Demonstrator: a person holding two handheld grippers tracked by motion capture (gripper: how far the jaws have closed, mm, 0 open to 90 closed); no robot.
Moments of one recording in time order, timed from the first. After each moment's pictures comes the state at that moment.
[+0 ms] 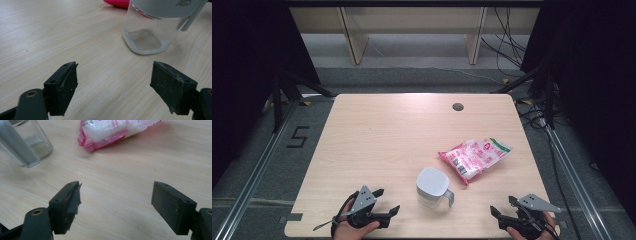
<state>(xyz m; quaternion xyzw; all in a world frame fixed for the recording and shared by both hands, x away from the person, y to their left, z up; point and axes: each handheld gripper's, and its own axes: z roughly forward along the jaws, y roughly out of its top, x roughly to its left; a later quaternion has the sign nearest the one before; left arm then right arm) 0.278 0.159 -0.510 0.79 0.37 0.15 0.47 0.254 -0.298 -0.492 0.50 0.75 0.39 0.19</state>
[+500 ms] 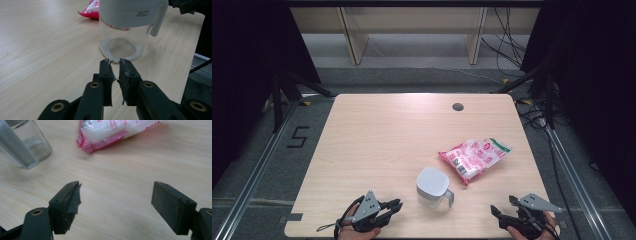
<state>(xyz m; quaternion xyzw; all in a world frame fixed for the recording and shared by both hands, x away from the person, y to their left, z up) 0.267 0.143 -0.509 0.79 0.30 0.14 0.52 0.255 -0.299 -0.491 0.50 0.75 0.39 0.19</state>
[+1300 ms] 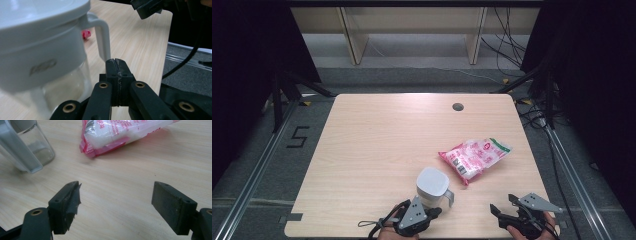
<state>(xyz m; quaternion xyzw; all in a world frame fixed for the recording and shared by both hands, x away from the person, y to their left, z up) 0.263 0.038 -0.502 0.82 0.21 0.12 0.52 0.255 -0.297 -0.489 0.50 0.75 0.40 0.20</state>
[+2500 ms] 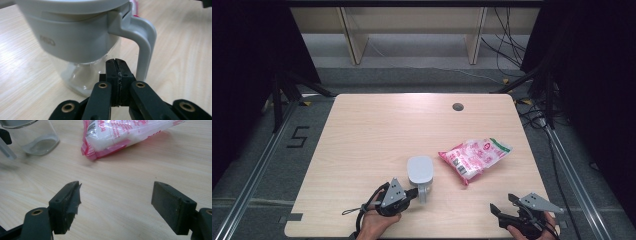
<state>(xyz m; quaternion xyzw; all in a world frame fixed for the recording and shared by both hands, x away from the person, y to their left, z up) 0.305 0.094 -0.508 0.81 0.28 0.17 0.49 0.255 -0.297 -0.489 0.50 0.74 0.41 0.20</state>
